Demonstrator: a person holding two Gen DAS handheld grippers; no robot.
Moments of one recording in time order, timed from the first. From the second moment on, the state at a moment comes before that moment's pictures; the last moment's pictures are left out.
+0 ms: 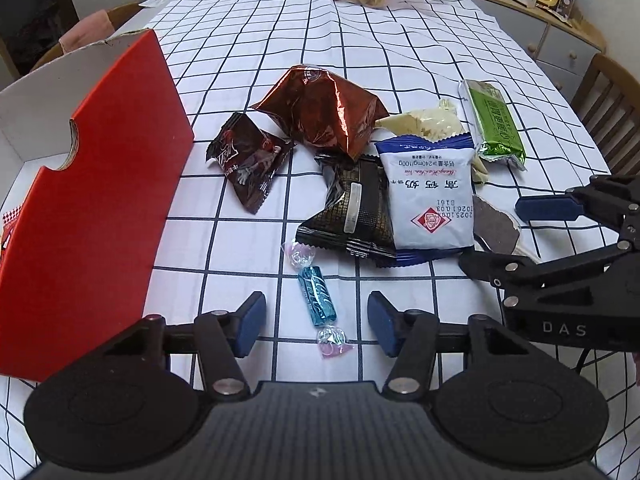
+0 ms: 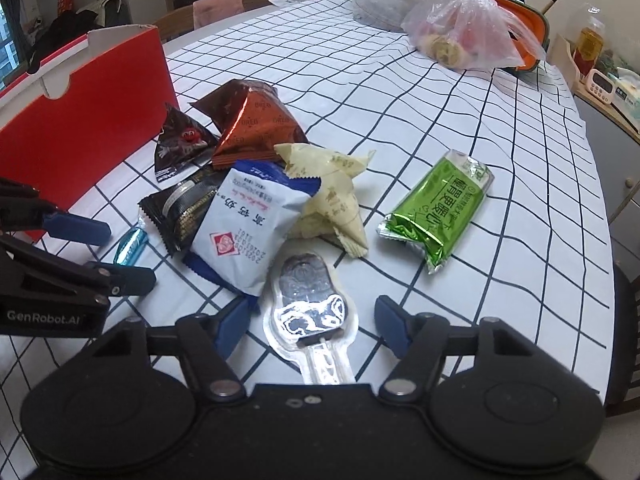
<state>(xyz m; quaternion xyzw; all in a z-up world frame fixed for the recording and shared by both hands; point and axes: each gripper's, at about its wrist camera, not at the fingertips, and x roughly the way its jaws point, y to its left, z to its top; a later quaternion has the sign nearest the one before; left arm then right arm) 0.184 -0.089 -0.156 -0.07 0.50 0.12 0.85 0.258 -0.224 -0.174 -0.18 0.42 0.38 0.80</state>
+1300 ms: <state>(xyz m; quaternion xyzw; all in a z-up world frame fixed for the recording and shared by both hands) 0.141 -0.068 -0.112 -0.09 0.48 0.04 0.87 0.188 -0.259 -0.116 -0.07 0.44 0.29 0.85</state>
